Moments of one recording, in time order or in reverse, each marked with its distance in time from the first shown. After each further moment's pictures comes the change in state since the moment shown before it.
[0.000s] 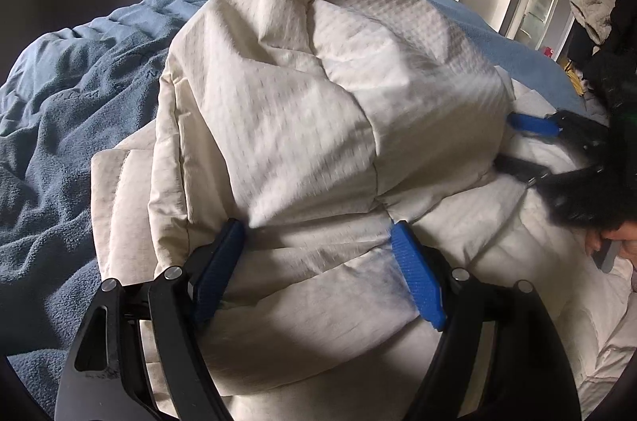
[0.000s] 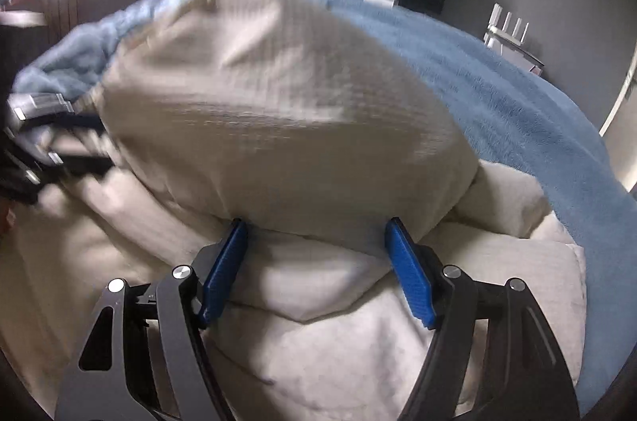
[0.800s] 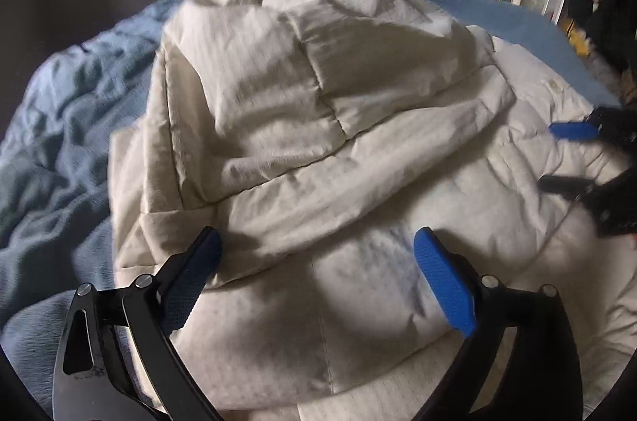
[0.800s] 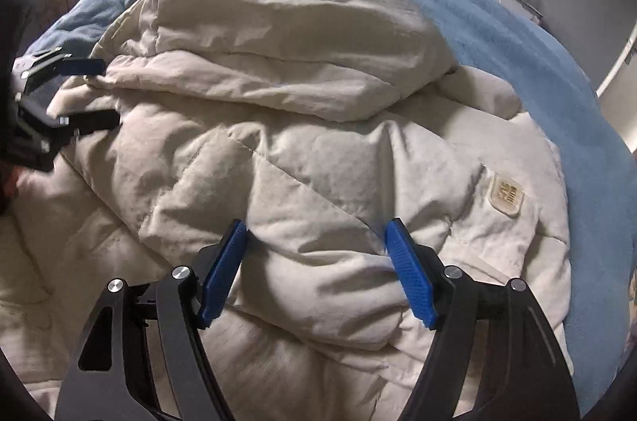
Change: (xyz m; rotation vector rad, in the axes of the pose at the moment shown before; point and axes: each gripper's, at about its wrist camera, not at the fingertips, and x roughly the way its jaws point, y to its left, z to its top) left arm -0.039 -0.053 -0.029 0.110 0.042 0.123; right arm -0.076 0.007 -0.058 0.059 0.208 0.024
